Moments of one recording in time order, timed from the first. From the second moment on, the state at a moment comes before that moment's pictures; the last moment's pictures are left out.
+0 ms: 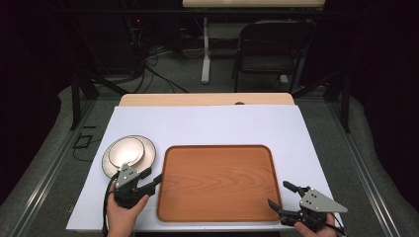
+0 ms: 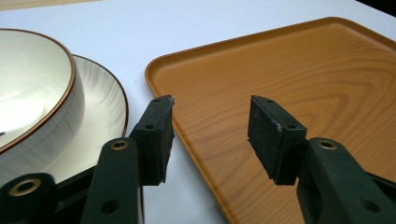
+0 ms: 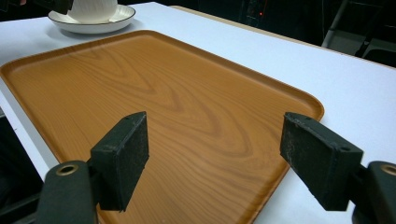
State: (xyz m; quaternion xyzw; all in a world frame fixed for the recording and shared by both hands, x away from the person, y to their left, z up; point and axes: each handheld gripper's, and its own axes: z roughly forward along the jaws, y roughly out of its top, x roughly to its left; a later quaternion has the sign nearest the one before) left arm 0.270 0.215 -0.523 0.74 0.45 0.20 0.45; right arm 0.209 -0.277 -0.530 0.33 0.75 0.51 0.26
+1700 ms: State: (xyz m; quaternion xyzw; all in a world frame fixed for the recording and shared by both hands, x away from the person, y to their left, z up) left arm 0.283 0.272 -0.509 0.69 0.56 0.25 0.39; right arm 0.210 -0.277 -0.530 0.33 0.75 0.51 0.26
